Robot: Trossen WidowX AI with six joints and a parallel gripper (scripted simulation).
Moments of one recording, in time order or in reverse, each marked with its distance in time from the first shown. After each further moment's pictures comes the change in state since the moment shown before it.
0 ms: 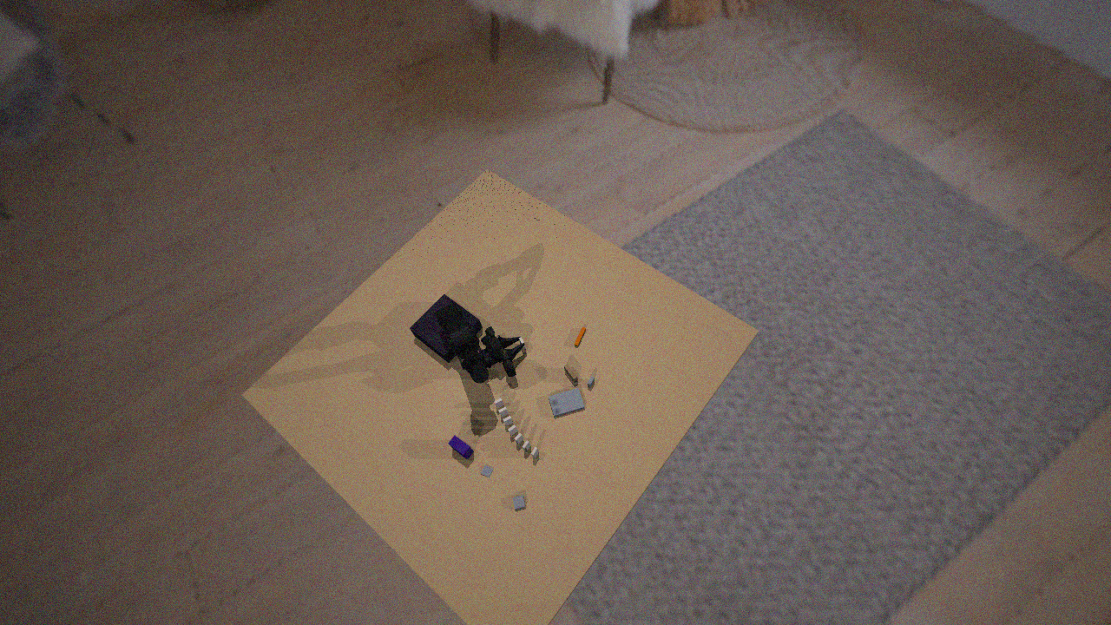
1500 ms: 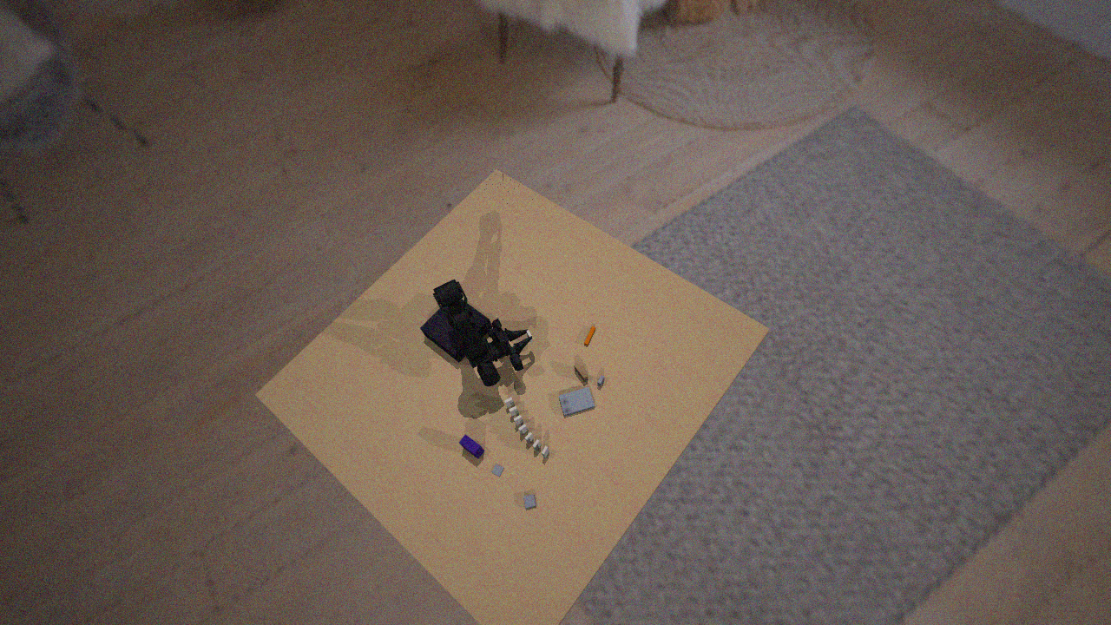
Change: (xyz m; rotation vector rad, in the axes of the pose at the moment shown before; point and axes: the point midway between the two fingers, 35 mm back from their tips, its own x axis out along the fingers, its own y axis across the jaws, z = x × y) arm -0.004 -0.004 0.054 0.046 0.005 -0.006
